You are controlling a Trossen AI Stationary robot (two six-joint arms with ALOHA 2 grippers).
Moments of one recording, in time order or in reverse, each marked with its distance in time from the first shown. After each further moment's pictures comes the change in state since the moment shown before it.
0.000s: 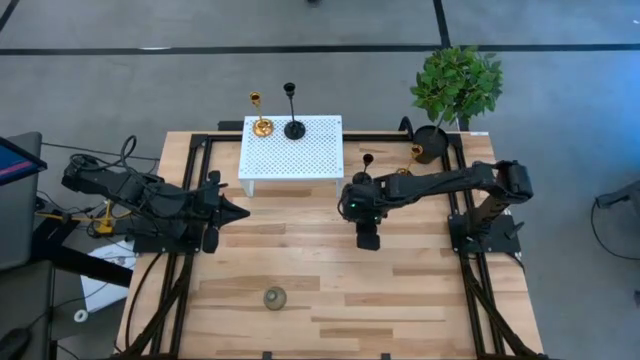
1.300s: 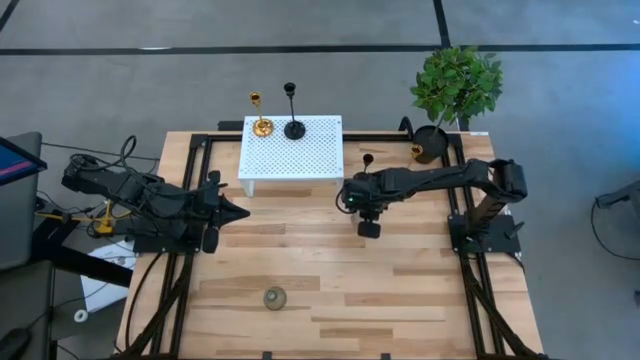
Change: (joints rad) left arm 0.000 0.000 0.000 0.000 0.000 -0.003; right arm -0.045 0.044 0.027 -0.111 0.217 -0.010
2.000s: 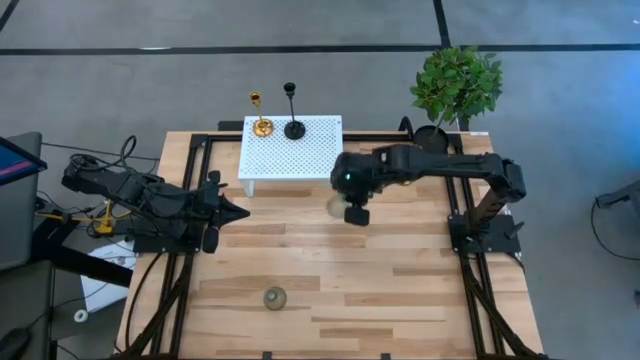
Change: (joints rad) left arm 0.000 0.000 0.000 0.000 0.000 0.002; right arm 0.010 0.004 0.457 -0.204 -0.026 -0.031
